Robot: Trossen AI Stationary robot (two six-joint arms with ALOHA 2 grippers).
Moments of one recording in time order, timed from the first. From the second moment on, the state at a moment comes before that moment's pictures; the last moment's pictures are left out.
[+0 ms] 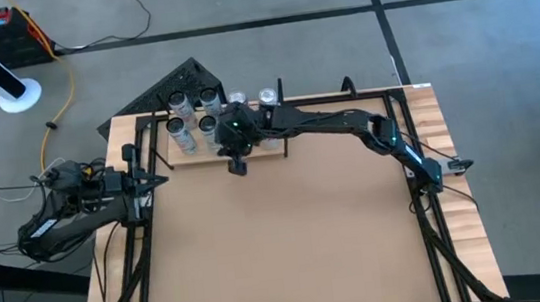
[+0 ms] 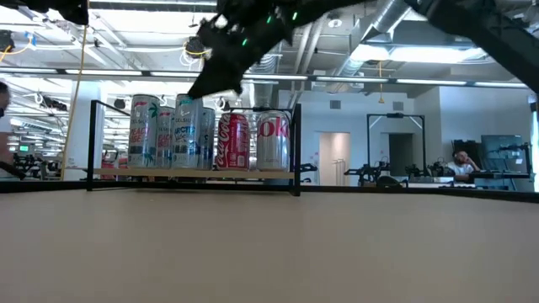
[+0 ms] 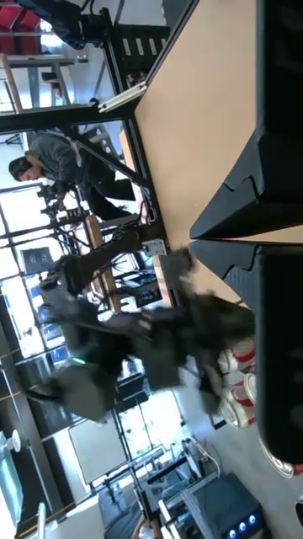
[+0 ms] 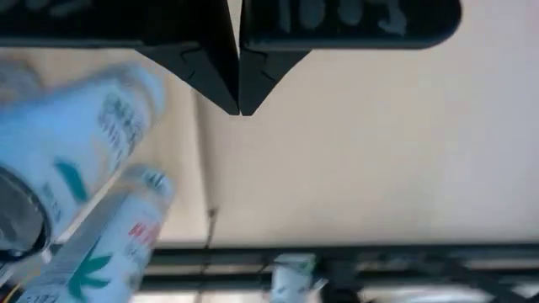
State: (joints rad) left arm 0.35 0.01 0.54 -0.41 0.30 0.26; right arm -0.23 2.28 2.17 -0.55 -0.19 -0.12
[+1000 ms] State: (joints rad) left arm 0.35 0.09 0.28 -0.05 0.28 -0.04; right arm -0.03 1.15 1.00 -0.10 0.12 0.08
